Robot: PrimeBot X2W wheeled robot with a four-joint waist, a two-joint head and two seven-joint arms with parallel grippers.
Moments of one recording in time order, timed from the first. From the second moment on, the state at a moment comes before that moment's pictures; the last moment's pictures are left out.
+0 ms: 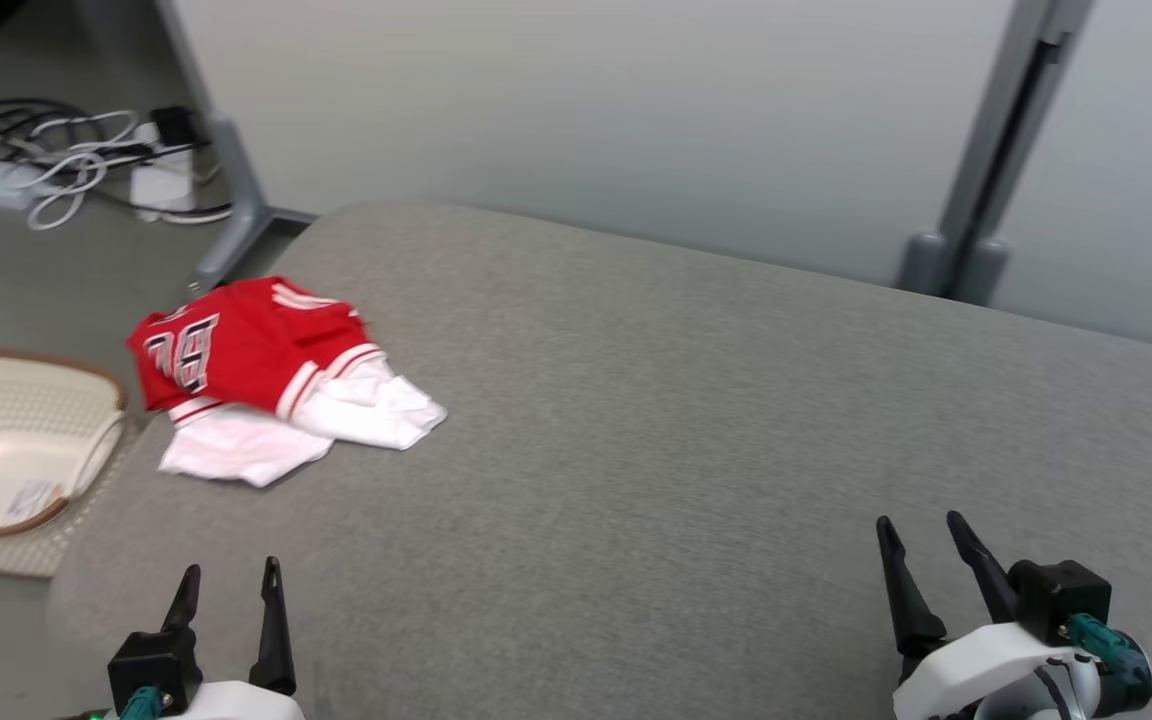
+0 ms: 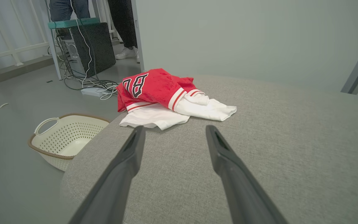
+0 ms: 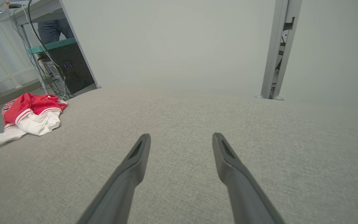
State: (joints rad) left arm -0.02 0.05 0.04 0.43 -0.10 0.04 -0.26; right arm -0.14 -0.05 0.09 0.50 0.22 0.13 -0.26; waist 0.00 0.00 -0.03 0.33
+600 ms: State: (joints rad) left arm -0.01 0.05 0.12 0.46 -0.15 0.02 -0.26; right arm -0.17 -0.05 0.15 0.51 0.23 0.13 -0.26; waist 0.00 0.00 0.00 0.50
